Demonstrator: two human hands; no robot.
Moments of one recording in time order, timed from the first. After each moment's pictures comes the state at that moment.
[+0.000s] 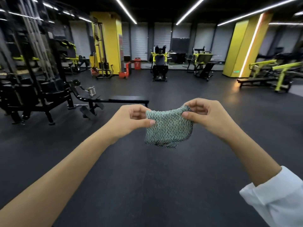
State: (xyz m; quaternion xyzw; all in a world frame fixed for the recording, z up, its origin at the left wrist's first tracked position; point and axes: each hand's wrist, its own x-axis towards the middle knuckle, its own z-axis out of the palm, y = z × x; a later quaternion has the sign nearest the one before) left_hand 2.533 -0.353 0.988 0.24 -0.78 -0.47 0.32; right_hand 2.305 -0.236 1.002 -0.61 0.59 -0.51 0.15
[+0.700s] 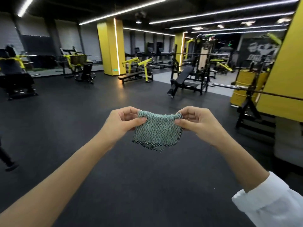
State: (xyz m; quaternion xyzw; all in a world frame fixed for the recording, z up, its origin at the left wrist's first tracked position) left_hand 2.011 -0.383 0.996 -0.06 -0.74 -0.64 0.16; right_hand 1.938 -0.149 0.997 -0.31 0.76 -0.57 -0.03
